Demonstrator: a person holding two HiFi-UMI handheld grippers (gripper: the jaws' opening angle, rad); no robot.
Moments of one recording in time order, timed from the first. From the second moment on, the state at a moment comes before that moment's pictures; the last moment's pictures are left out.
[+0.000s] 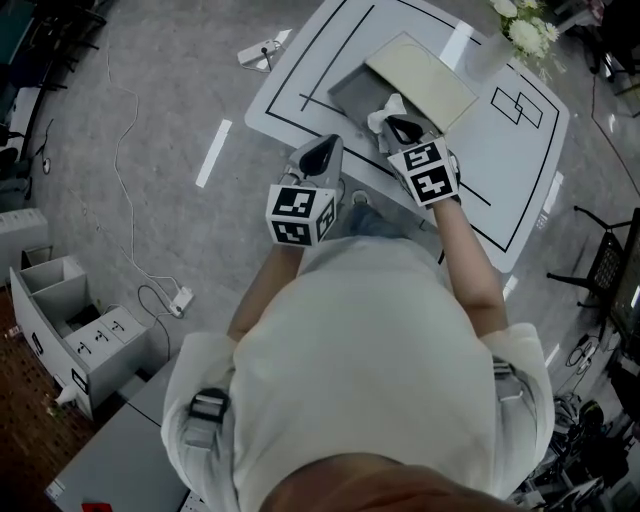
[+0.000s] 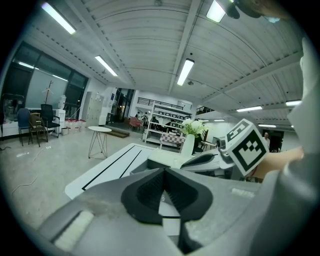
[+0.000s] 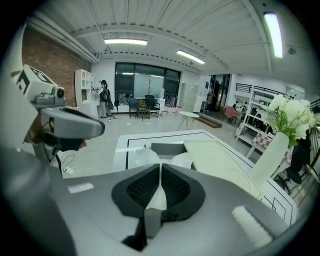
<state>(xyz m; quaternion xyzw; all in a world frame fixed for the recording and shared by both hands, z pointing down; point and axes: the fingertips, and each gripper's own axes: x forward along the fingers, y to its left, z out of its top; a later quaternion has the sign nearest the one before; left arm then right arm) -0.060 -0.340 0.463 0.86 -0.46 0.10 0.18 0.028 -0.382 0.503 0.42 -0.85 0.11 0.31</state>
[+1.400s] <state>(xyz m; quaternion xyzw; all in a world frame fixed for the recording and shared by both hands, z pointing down) -0.078 -0.182 0.459 0.87 -0.45 0.08 0.18 0.004 -0.193 0.436 0.49 -0.86 0.06 0.14</state>
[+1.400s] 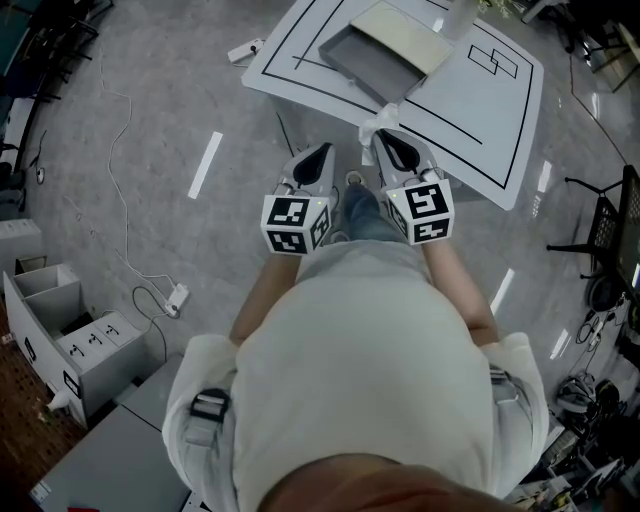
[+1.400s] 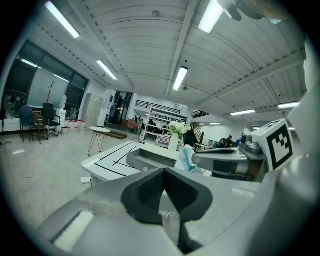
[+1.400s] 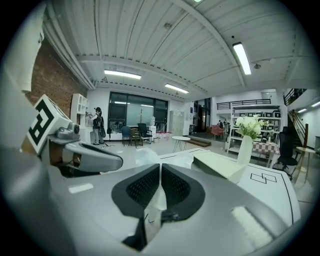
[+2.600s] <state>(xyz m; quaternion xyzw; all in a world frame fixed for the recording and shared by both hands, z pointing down) -0.076 -0.155 0.466 0.87 -0.46 0.08 0.18 0.012 -0.160 0.432 0.50 -0.86 0.05 0.10</state>
